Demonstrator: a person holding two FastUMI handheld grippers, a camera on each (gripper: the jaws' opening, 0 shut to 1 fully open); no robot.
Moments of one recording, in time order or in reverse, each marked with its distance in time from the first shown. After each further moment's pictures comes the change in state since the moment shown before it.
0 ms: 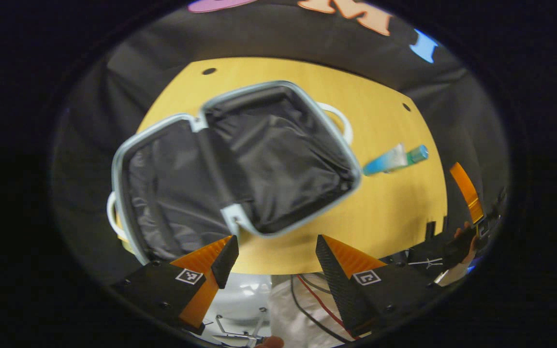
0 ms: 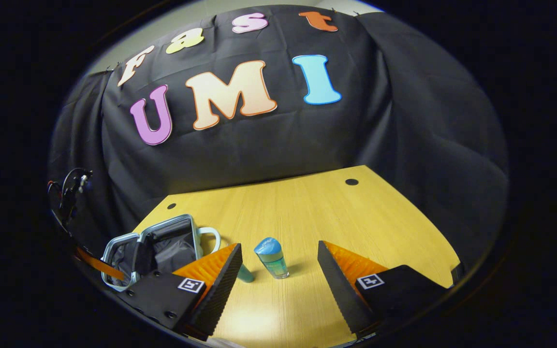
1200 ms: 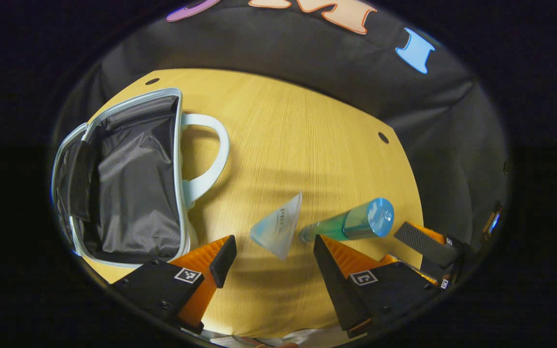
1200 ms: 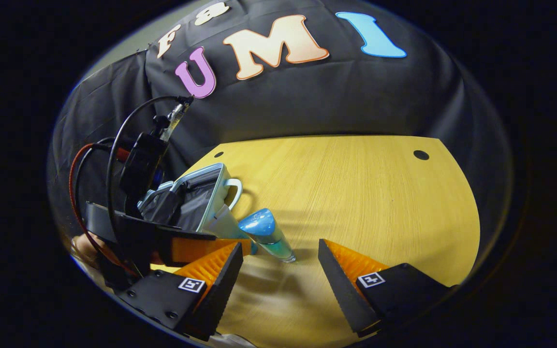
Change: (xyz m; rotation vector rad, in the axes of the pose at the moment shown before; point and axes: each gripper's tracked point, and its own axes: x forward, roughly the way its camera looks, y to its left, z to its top) left arm 0.140 -0.192 0.096 -0.166 -0.304 -0.063; right arm 0.057 -0.009 -0.055 -0.145 0.299 0.395
